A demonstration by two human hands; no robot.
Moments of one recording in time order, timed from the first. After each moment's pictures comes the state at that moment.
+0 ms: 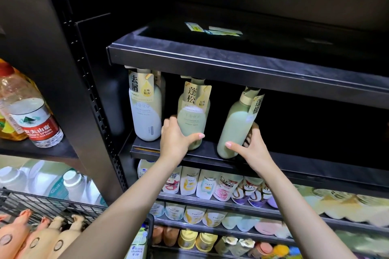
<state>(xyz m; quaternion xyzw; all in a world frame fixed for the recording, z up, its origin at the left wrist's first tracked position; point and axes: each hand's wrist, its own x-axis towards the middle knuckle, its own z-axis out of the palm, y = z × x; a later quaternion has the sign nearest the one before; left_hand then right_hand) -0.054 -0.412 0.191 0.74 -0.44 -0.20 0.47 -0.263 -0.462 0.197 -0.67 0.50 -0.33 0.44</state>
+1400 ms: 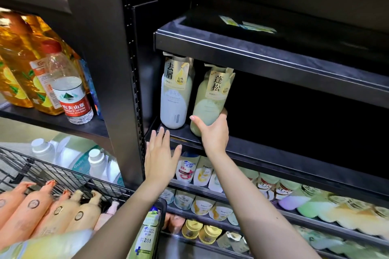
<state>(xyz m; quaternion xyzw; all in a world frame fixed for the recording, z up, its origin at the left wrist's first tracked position) -0.004 -0.329 0.121 0.82 -0.47 -0.07 0.33 -0.098 -0.427 0.185 -0.65 0.58 -0.40 0.30</state>
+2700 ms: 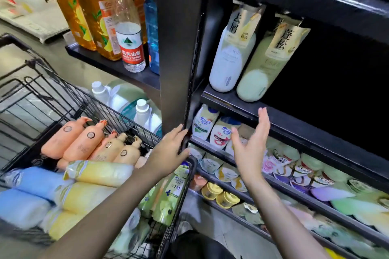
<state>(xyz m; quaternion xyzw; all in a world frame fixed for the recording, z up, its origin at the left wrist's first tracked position) 0.027 -0.215 0.076 0.79 -0.52 -0.20 0.25 -0.140 -0.333 0.126 -0.75 0.44 -0.40 0.29</state>
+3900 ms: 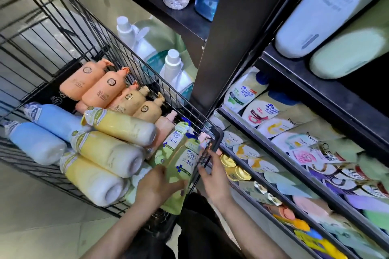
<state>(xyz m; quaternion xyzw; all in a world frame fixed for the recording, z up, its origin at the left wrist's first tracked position) -0.025 -0.096 -0.027 0.89 -0.14 -0.39 0.20 -0.123 -0.226 -0.021 -0.75 0.45 0.04 0.47</state>
